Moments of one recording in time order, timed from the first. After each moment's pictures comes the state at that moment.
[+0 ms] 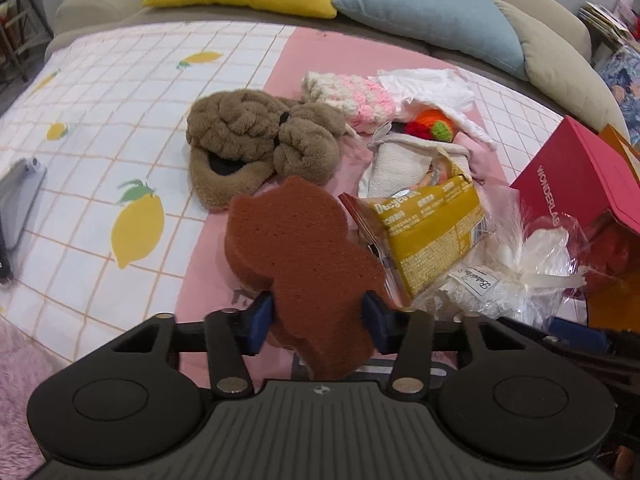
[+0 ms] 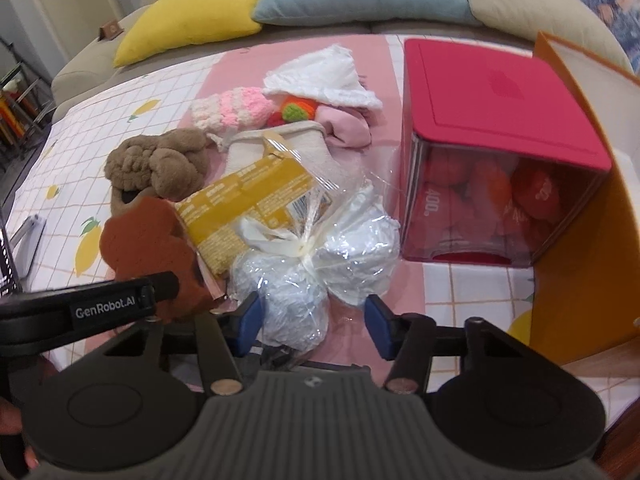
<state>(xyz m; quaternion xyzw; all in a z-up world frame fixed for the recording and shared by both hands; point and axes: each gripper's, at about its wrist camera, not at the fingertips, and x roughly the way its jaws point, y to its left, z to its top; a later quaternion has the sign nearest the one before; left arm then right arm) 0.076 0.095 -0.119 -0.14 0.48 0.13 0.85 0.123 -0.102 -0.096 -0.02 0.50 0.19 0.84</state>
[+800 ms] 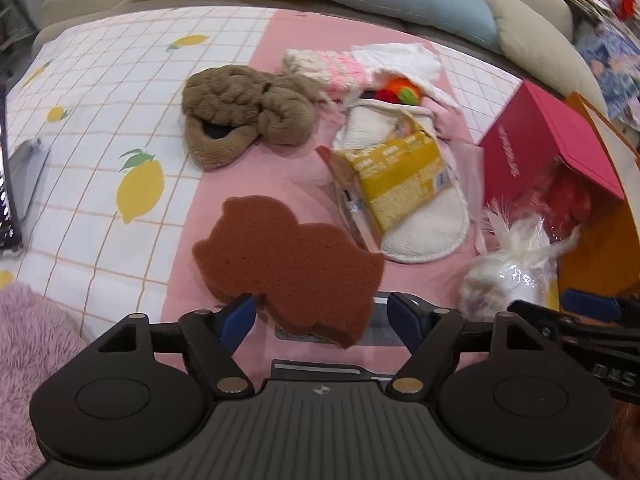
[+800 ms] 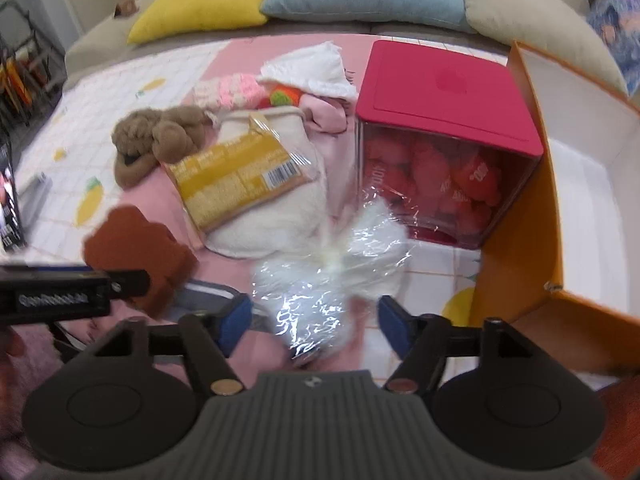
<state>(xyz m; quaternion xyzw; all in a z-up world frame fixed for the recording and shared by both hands) 0.046 0.081 -0.106 -0.15 0.51 0.10 0.84 0.102 -0.145 -0.080 -0.04 0.51 0.21 0.83</state>
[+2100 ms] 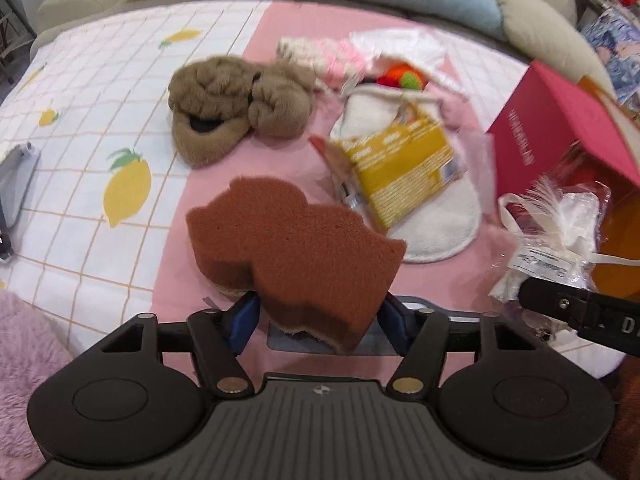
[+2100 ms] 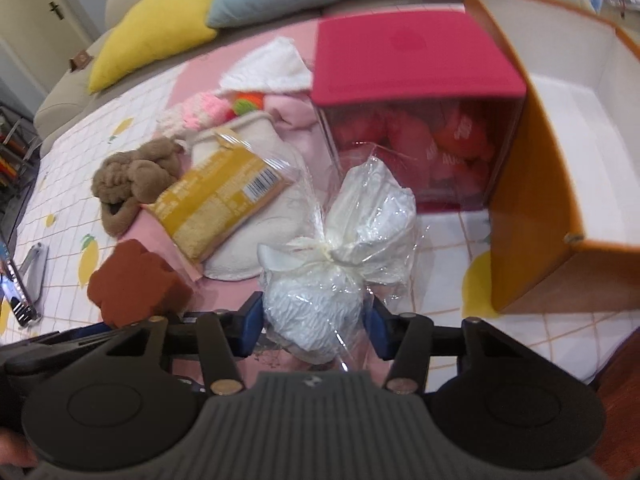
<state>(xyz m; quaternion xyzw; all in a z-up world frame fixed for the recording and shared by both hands) 0.054 0.070 -0.114 -0.13 0.52 0.10 0.84 0.117 -0.144 -0.095 0.05 0.53 0.16 0.83</state>
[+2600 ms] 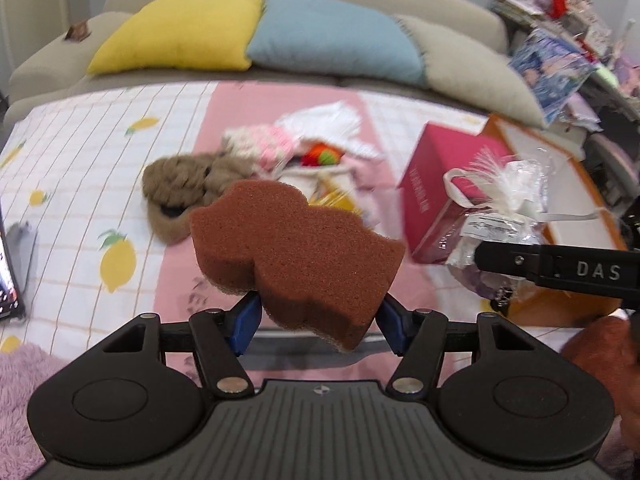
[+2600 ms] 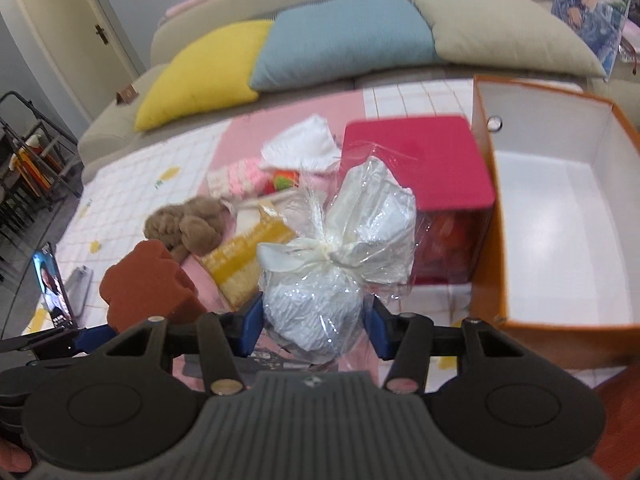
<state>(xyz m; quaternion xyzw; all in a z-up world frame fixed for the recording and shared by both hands) 0.032 0.042 -0.039 -0.10 0.44 0.03 0.89 0.106 -0.175 -0.027 0.06 0.46 0.21 0.86</state>
